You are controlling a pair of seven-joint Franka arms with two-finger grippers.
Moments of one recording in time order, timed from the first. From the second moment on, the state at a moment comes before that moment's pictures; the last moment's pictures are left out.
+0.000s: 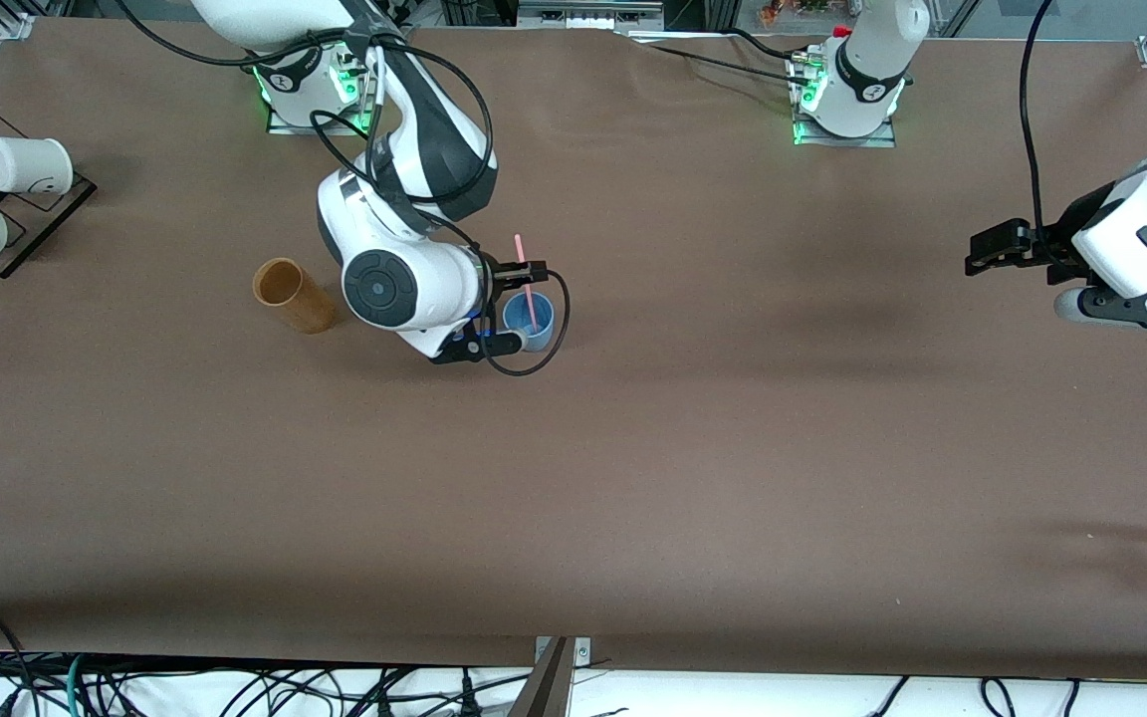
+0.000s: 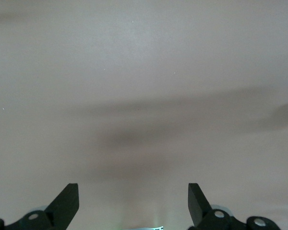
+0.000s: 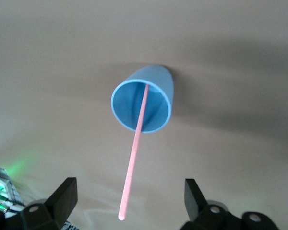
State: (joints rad) left arm 0.05 0.15 -0.10 -1.47 -0.05 1.45 0.02; right arm 0.60 0.57 -0.06 -1.38 0.40 1.67 0.32
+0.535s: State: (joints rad) left arm 0.05 0.16 -0.10 -1.47 -0.05 1.46 0.02; right arm 0.60 0.38 -0.28 -1.37 0.15 1.66 0.30
